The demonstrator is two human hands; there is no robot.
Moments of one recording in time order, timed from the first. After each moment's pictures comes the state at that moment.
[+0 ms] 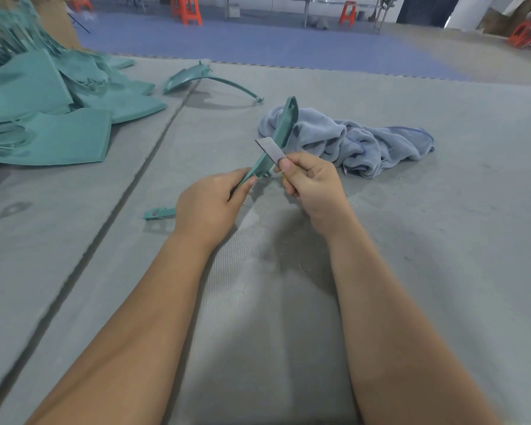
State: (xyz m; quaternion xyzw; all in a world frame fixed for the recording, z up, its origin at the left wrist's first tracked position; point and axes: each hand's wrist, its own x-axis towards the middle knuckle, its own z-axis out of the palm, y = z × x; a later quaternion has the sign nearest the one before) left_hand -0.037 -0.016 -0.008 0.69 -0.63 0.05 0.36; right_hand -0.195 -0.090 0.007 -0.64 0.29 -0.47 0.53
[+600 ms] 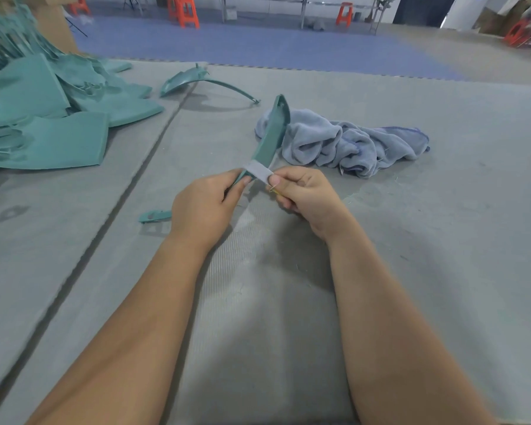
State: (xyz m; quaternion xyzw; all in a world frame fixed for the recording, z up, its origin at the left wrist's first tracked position) left_hand -0.036 -0.016 -0.009 0.69 -0.61 0.04 0.39; right_hand -0.204 -0.090 0.002 -0.66 0.28 -0.38 0.58
